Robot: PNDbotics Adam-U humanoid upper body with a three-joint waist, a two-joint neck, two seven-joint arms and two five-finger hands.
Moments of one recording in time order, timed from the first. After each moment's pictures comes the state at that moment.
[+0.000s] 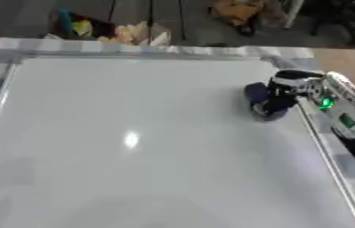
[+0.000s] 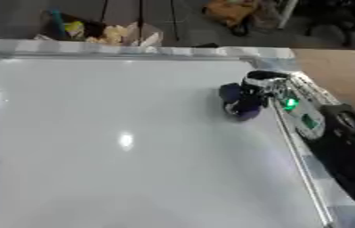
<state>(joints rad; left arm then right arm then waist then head) -0.37 0.16 0.05 -1.98 0.09 -0.35 -0.26 -0.76 -0.79 0.22 -1.32 0.71 0.30 0.67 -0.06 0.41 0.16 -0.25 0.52</state>
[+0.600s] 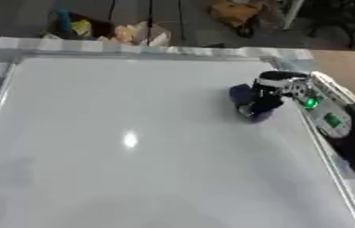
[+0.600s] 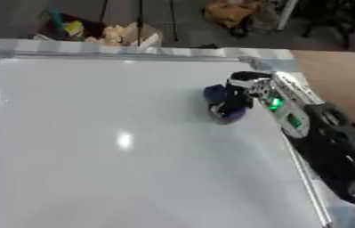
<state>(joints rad) -0.37 0.16 0.05 -1.98 0.09 -0.35 -0.26 -0.78 -0.76 0.25 -1.34 0.71 0.29 0.69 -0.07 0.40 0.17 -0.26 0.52</state>
